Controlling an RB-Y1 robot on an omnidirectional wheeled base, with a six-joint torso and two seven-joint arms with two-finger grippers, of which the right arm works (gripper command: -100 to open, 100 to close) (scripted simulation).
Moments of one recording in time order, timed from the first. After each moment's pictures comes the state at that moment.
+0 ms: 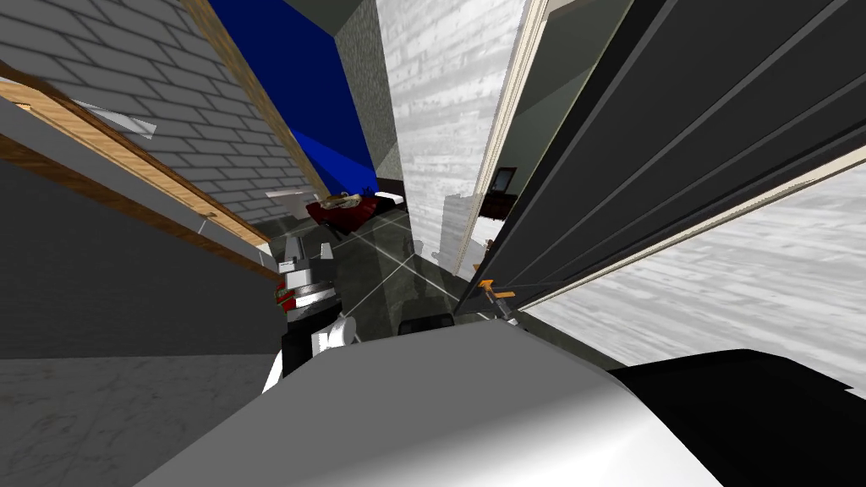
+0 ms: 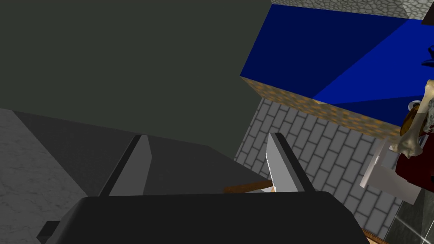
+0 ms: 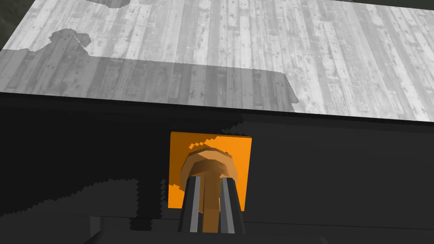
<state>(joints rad) 0.27 -0.50 0.22 -0.63 -0.10 -1.28 -0.39</state>
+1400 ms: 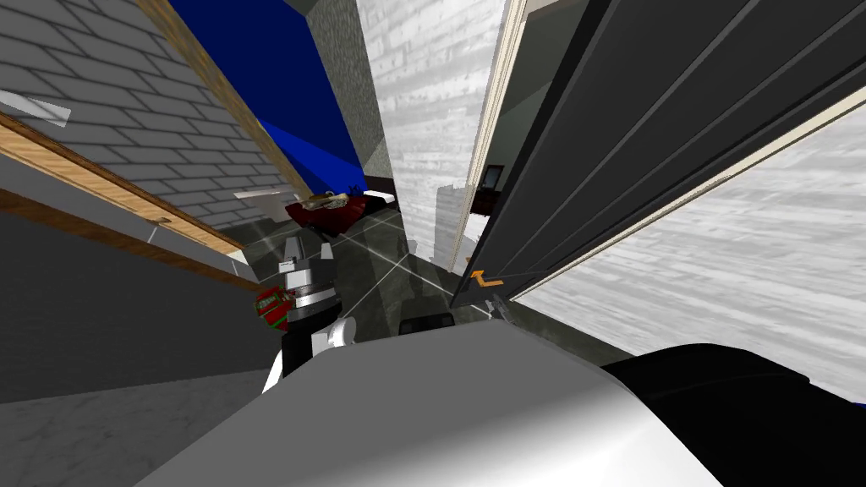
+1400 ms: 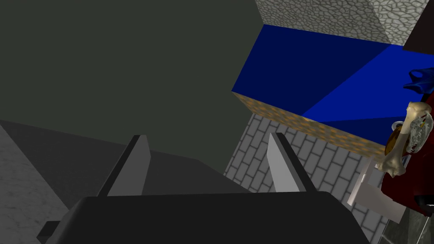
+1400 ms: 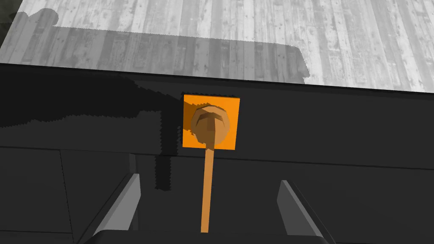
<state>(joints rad) 0.42 -0.47 0.19 -0.80 -0.12 -1.23 -0.34</state>
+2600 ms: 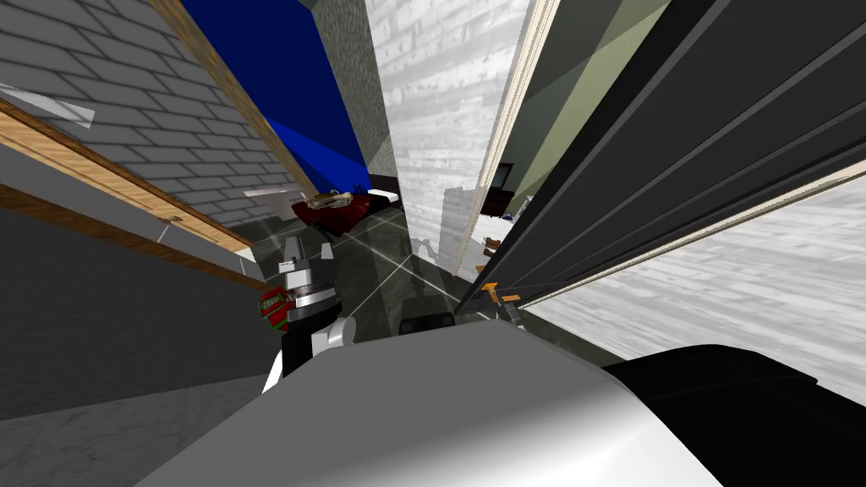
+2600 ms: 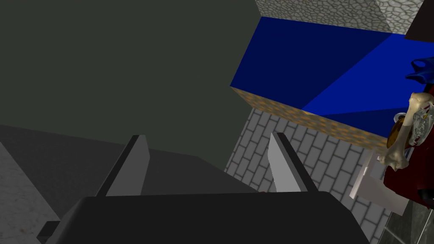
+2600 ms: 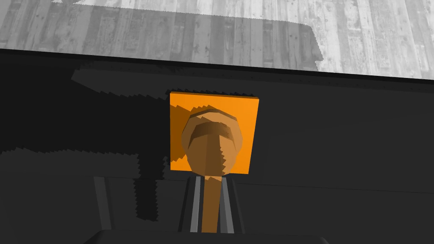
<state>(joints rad) 0.38 -0.48 0.13 -0.74 -0.17 -1.22 -0.36</state>
